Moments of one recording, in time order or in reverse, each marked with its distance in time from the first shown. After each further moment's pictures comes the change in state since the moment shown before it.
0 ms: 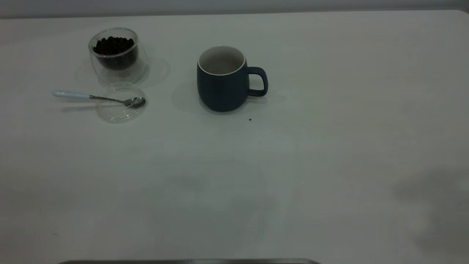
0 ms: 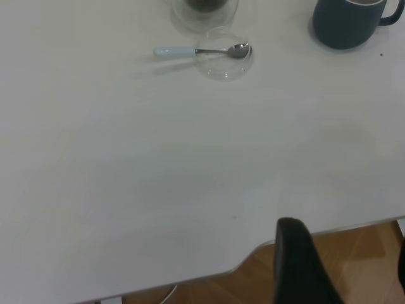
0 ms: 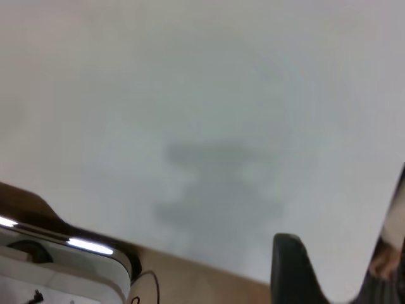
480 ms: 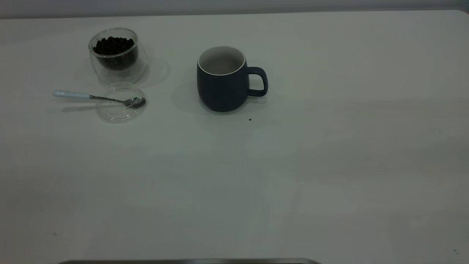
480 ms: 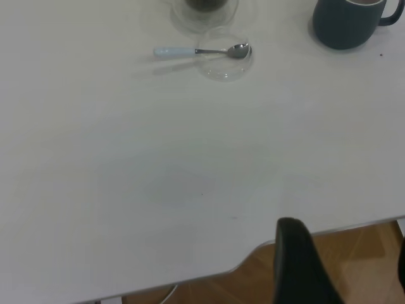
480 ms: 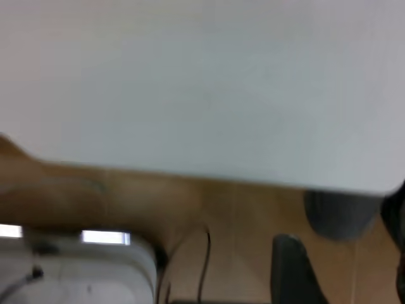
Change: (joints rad) left arm 0.000 0.000 0.000 0.000 0.000 0.000; right arm -0.130 -0.545 0.505 0.010 -0.006 0.081
